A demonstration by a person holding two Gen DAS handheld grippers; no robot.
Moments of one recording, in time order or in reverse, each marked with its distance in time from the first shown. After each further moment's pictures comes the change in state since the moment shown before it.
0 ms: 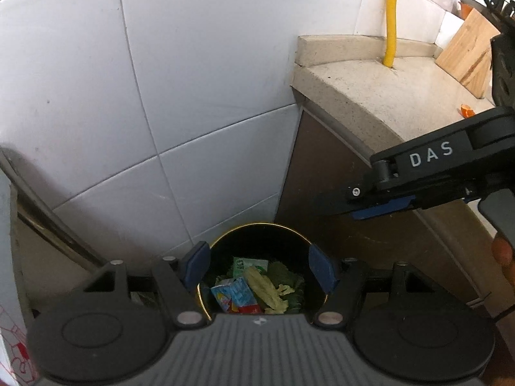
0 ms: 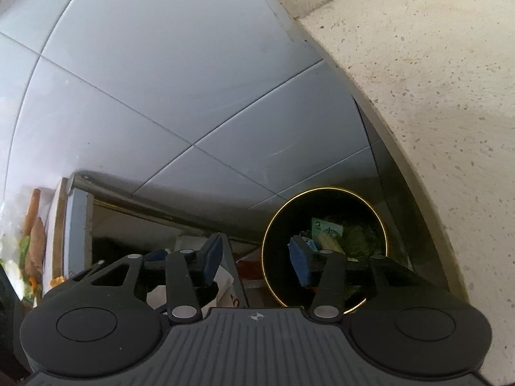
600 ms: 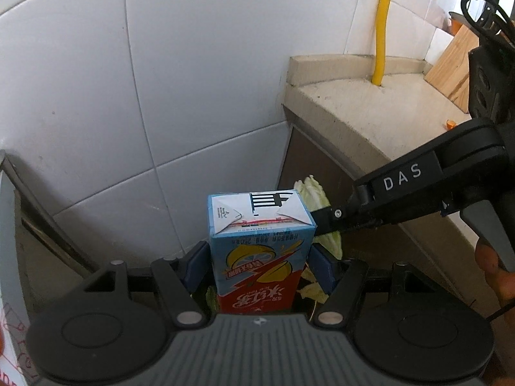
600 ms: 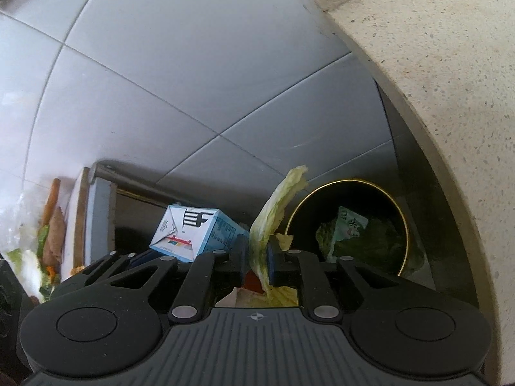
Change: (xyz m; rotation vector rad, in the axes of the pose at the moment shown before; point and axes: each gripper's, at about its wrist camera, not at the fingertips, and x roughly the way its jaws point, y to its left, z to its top) left arm -0.012 0.000 0.004 -0.022 -0.045 -0.041; right arm 0.006 0.012 -0.002 -0.014 0.033 0.063
